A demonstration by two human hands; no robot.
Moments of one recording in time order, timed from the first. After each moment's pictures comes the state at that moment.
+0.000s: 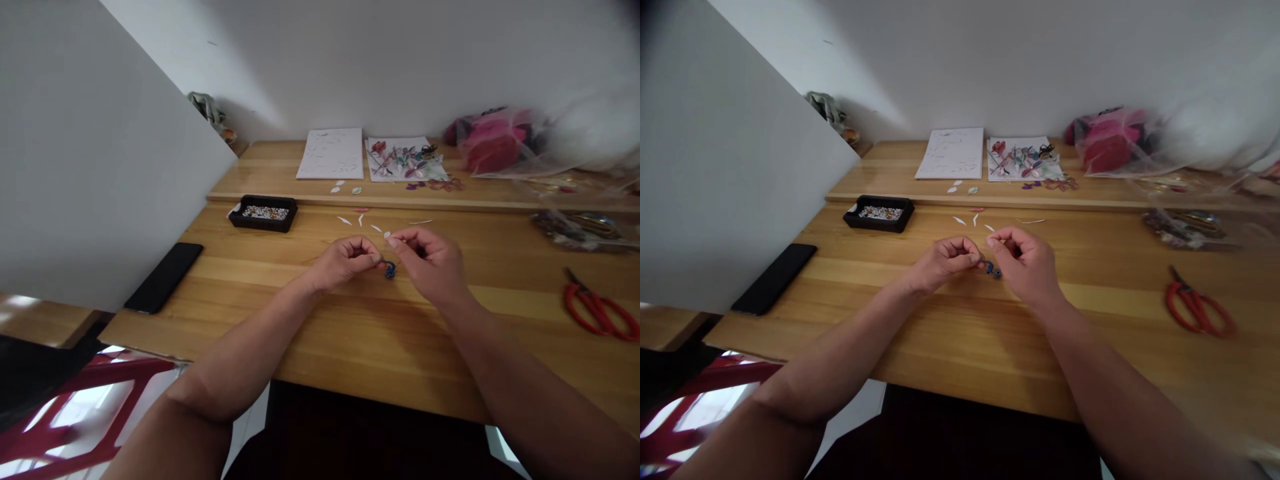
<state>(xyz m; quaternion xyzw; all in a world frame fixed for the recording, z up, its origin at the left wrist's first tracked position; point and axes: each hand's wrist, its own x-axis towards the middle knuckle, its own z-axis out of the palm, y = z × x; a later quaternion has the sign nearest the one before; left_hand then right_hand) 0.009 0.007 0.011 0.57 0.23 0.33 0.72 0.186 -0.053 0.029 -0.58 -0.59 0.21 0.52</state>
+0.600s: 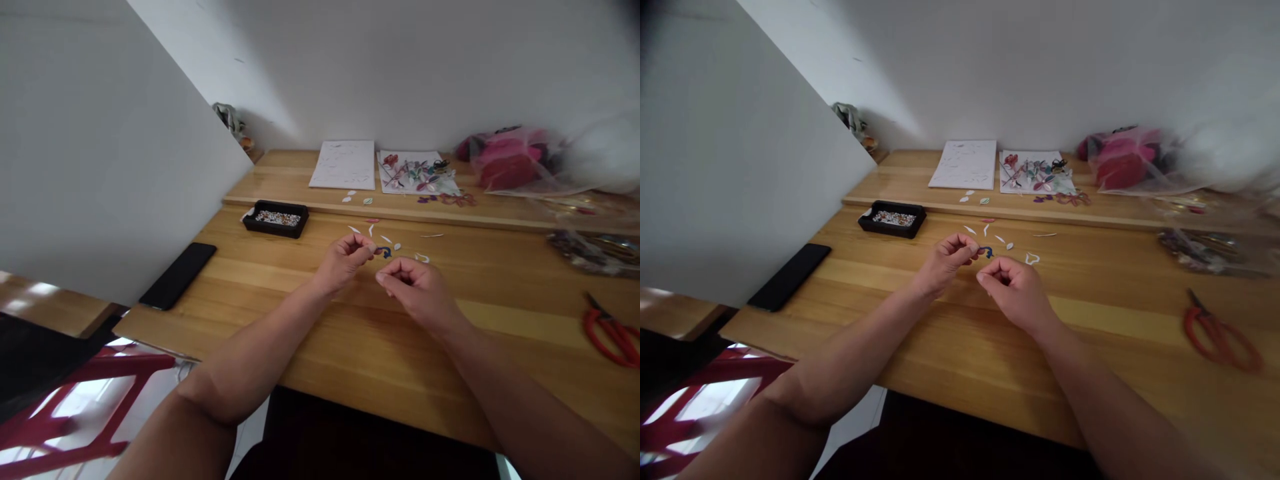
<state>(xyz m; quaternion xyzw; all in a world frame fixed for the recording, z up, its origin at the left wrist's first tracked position) 0.011 0.014 0.010 0.53 0.30 0.47 0.64 0.167 -0.060 0.021 -0.54 -0.59 0.39 0.45</state>
